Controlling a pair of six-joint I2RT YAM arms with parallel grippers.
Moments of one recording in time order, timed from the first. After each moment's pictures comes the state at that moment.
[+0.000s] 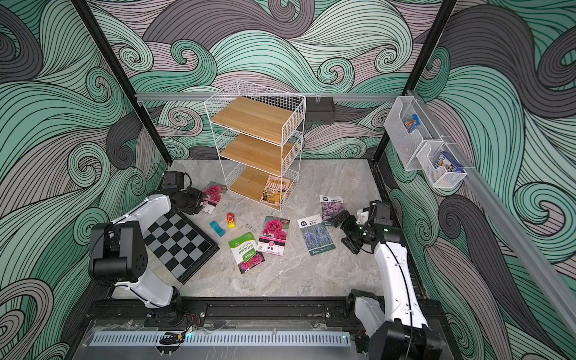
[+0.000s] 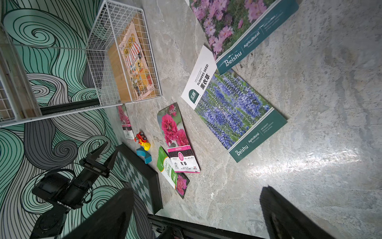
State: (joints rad) left arm 0.07 1.61 1.09 -0.47 0.26 -1.15; right arm -0.20 0.99 0.82 -0.92 -0.57 0.69
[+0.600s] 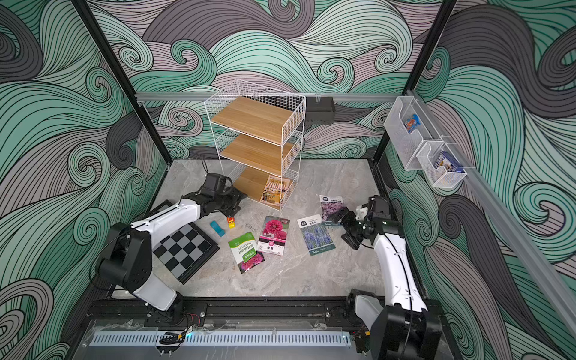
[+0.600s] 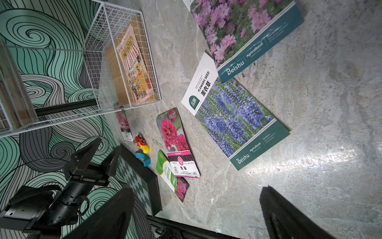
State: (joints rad) left arm -0.38 1.65 1.11 -0.28 0.21 -1.30; right arm -0.20 1.07 0.85 -0.90 -0.57 0.67
